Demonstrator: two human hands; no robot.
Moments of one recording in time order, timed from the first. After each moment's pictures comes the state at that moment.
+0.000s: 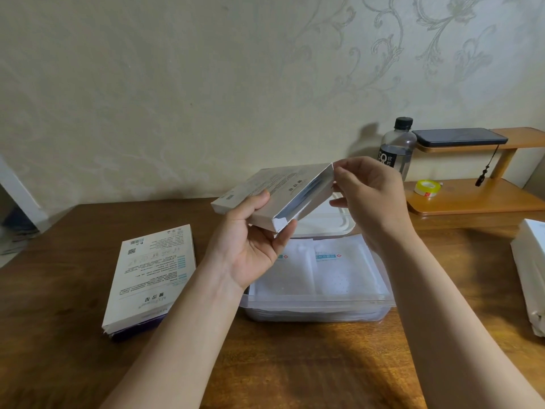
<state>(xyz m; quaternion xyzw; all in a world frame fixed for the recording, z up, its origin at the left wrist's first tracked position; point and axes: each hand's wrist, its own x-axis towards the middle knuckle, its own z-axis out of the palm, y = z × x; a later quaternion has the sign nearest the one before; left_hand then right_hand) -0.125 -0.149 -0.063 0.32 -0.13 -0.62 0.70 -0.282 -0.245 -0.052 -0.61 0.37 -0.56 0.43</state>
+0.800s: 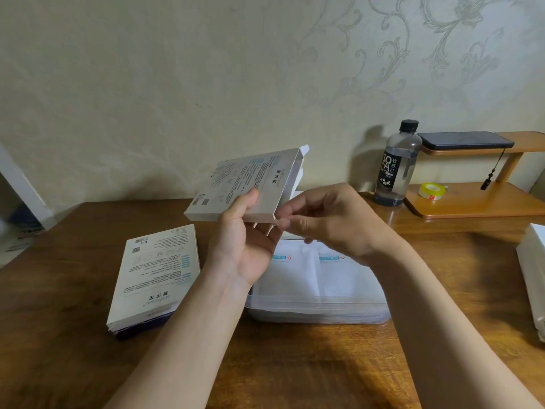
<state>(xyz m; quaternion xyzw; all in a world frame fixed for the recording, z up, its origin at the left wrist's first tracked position) -0.125 -0.152 -0.068 0.28 -0.14 -0.54 0.78 -0.266 -0.217 -0.051 -0.78 0.22 -0.34 0.49</state>
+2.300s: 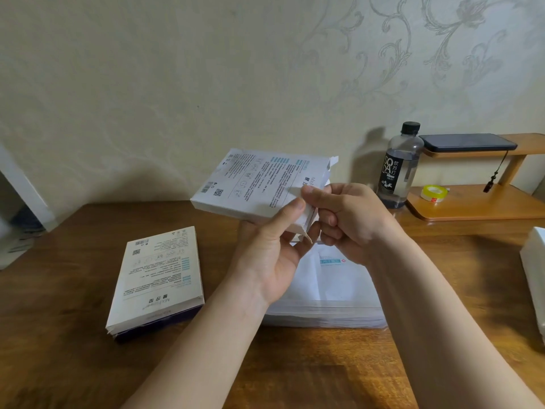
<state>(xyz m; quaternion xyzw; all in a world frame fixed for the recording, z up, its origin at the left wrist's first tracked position) -0.151 -0.150 -0.073 0.29 -0.29 -0.53 0.74 -0.264 -0.219 -0.043 -0.53 0.31 -0.39 0.68</state>
